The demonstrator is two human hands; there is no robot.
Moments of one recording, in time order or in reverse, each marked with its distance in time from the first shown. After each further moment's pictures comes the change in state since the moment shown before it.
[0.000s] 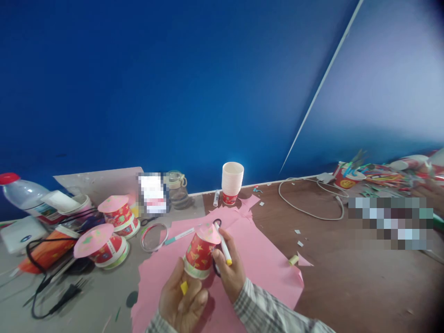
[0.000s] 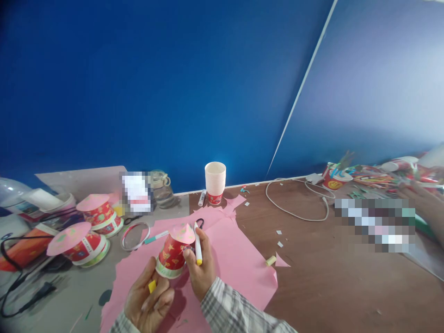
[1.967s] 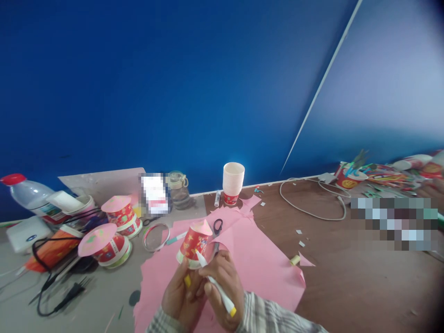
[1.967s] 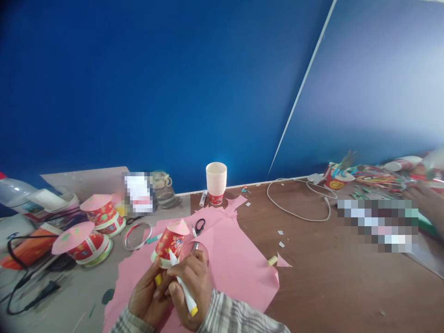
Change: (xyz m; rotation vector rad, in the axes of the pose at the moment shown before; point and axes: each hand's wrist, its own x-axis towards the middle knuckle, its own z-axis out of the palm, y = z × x) left_hand 0.009 -0.006 0.000 0.039 0.300 0.153; right_hand -0.021 -0.034 0.000 -0.330 -0.339 -0.615
